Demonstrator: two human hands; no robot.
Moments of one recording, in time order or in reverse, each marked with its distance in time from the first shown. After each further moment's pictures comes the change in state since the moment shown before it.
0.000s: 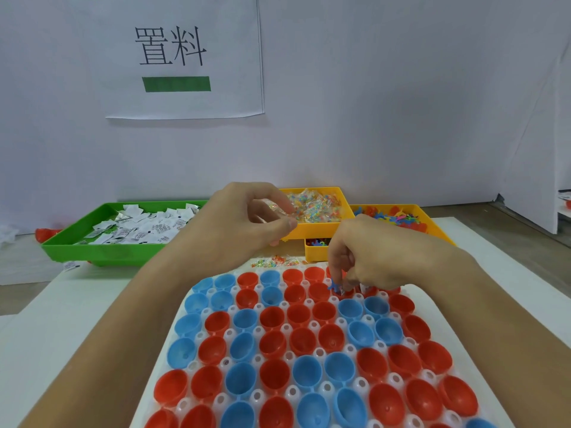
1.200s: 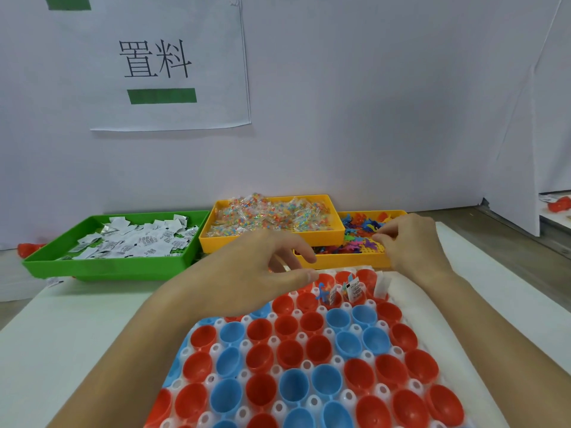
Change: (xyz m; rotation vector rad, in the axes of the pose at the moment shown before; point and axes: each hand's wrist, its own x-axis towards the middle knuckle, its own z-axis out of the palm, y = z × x) left_hand 0.000 -0.002 0.025 0.139 -0.329 0.079; right_hand 0.026 0.106 0.040 0.173 0.788 0.373
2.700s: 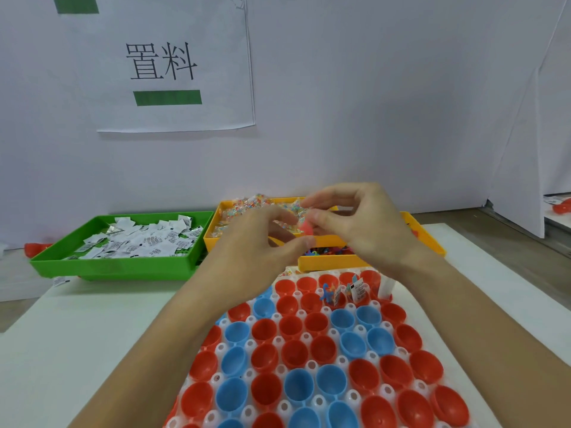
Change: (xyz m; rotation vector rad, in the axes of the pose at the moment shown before) left_hand 0.006 0.006 0.006 -0.209 0.362 -0.115; right_hand -0.027 -0.108 -0.041 0.809 -0.269 -0.199
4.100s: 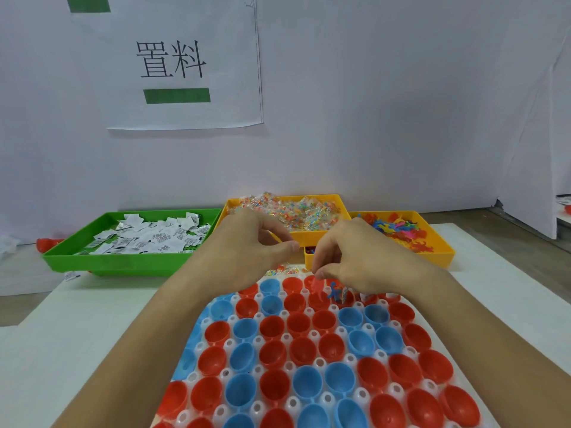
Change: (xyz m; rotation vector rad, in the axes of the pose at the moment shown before) left_hand 0.002 -0.012 -0.020 0.188 -0.073 -0.057; right_hand -0.003 0.021 0.007 -0.649 -0.427 0.080
